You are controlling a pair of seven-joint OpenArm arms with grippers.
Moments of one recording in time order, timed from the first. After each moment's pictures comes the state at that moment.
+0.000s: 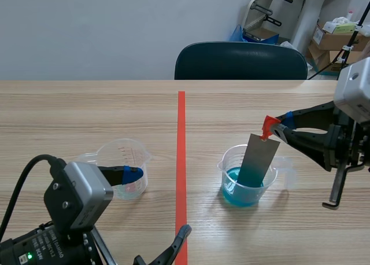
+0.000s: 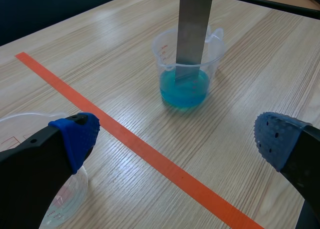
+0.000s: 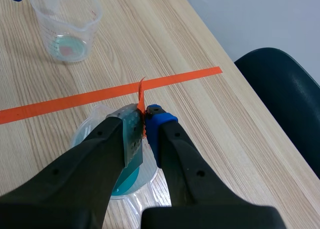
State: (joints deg) left arm 23.4 -36.5 34.6 98.0 -8.4 -7.4 -22.7; right arm -16.9 44.1 -3.7 96.8 -3.4 39.1 26.7
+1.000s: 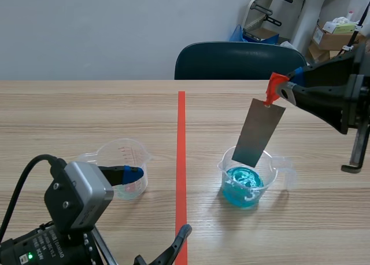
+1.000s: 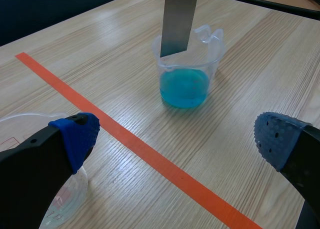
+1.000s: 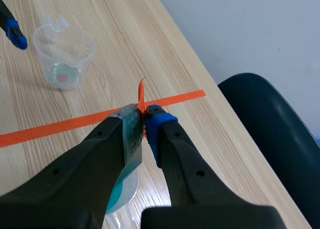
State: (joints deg) left arm 23.4 -36.4 34.6 98.0 -8.4 -7.5 -22.7; right arm -17.4 46.2 4.5 108.7 9.2 45.4 13.3
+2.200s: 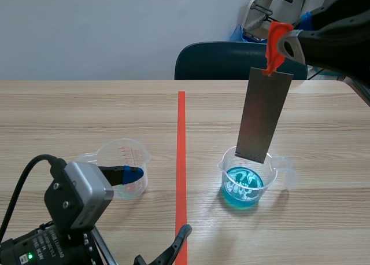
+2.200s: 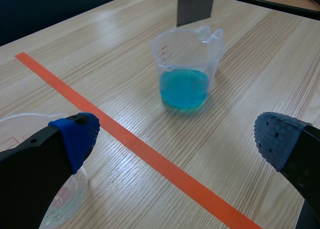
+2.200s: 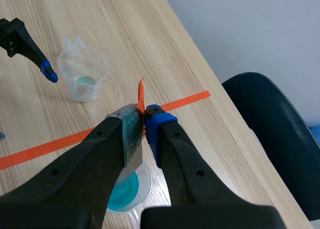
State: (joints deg) left arm 23.4 -36.4 34.6 98.0 -8.4 -7.5 -22.7; right arm -17.4 47.8 14.9 128.1 41.9 45.4 -25.2
